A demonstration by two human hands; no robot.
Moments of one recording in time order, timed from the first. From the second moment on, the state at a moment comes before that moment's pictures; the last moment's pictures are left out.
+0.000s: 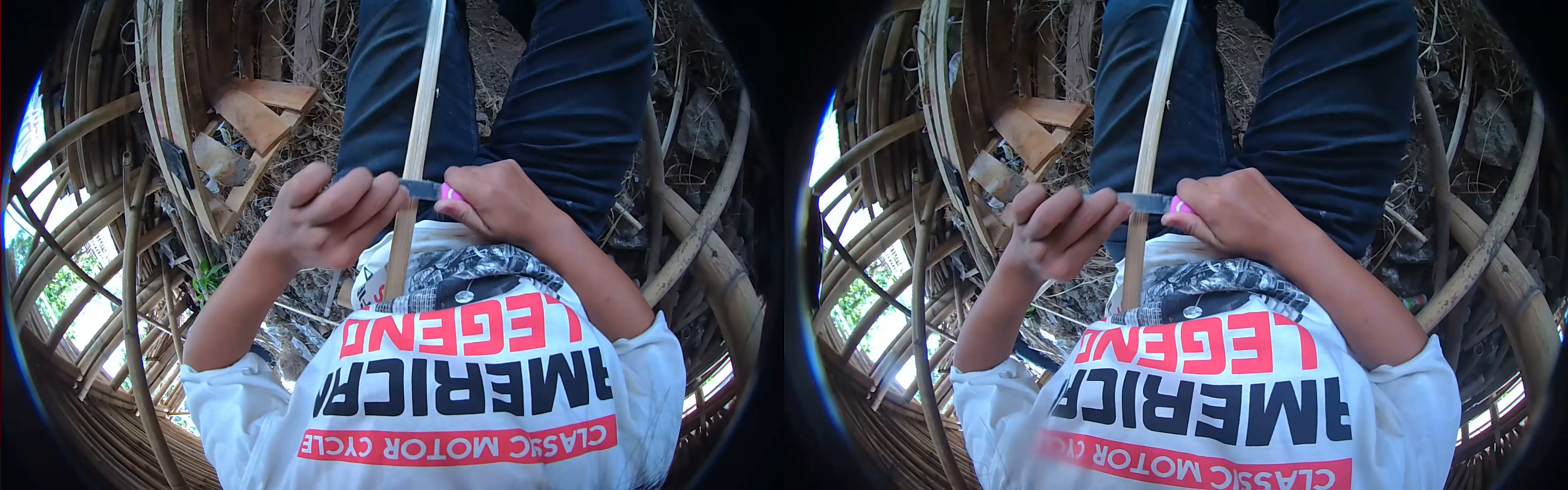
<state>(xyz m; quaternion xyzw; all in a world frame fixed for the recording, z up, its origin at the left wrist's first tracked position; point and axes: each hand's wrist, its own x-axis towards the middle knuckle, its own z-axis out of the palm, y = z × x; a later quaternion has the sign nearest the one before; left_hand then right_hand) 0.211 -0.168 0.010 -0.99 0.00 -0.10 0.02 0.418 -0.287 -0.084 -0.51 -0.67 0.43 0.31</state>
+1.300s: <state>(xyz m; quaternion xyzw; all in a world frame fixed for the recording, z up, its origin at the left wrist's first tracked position) 0.199 -0.169 -0.001 -0.99 -0.04 -0.11 0.03 0.412 -0.282 -0.081 -0.53 -0.71 0.36 0.29</state>
